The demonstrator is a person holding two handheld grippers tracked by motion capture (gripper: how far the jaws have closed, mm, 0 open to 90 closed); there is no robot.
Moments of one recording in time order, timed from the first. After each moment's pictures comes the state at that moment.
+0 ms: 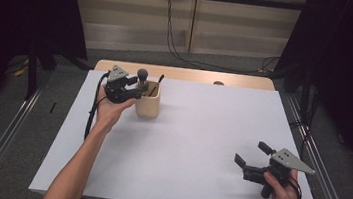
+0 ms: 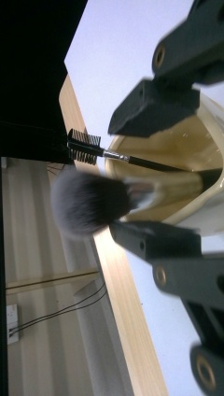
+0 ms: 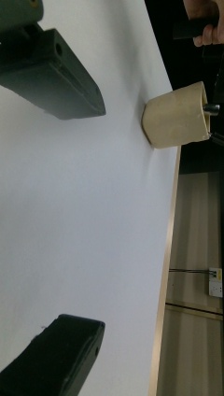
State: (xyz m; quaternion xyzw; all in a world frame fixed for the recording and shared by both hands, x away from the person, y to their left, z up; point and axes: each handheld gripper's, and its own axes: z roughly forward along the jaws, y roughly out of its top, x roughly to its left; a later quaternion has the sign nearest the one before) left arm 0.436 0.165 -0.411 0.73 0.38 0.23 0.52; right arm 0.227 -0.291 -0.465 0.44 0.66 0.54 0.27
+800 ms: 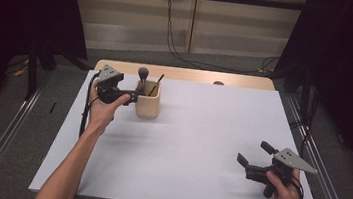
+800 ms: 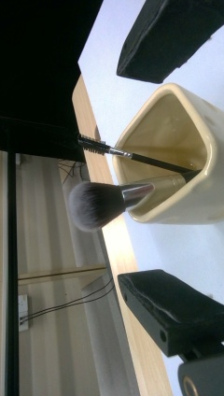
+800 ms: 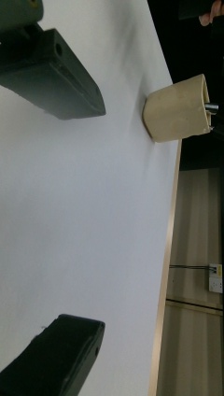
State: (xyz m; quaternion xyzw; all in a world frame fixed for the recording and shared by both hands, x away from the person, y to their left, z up) left arm 0.425 0.184 -0.402 0.70 0.39 0.23 0.55; right arm 0.229 -0.298 -0.466 0.44 0.66 0.54 0.28
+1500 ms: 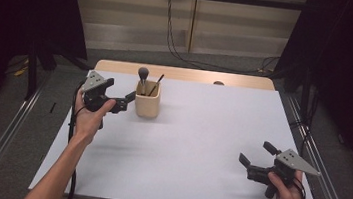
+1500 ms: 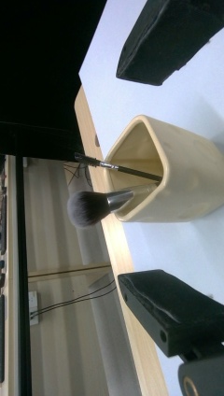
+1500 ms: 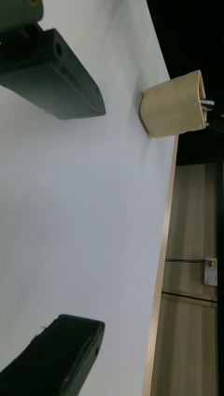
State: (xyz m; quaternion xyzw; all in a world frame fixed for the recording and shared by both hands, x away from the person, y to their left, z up) left arm 0.385 0.208 -0.392 0.70 0.37 0.24 0.55; right arm 0.225 -0.300 -0.462 0.45 0.66 0.53 0.29
